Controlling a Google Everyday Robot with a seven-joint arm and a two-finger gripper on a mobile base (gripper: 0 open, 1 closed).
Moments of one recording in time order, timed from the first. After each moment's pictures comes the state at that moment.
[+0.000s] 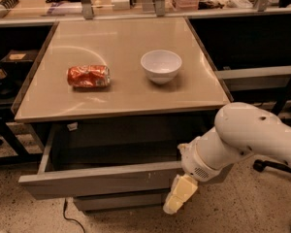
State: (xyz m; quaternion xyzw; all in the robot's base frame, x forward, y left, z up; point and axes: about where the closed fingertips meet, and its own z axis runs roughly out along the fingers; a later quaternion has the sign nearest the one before) arm 0.402 -0.085 0.681 -0.55 0.79 0.19 0.16
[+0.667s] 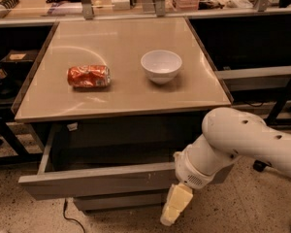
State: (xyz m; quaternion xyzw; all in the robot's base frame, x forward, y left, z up) arm 0.380 -0.072 0.660 -0.57 0.79 0.20 0.11
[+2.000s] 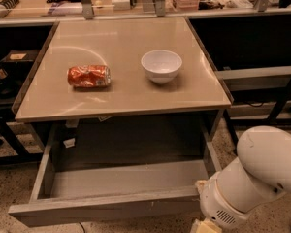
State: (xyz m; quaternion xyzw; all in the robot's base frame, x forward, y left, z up) arm 0.284 -0.109 0.693 -0.52 0.82 0.22 0.06
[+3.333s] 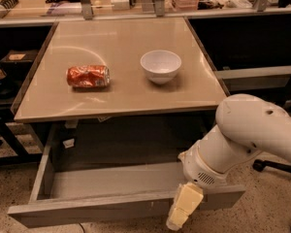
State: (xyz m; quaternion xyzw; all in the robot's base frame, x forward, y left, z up) arm 0.356 -0.082 0.709 -0.56 0.79 0.21 0.10
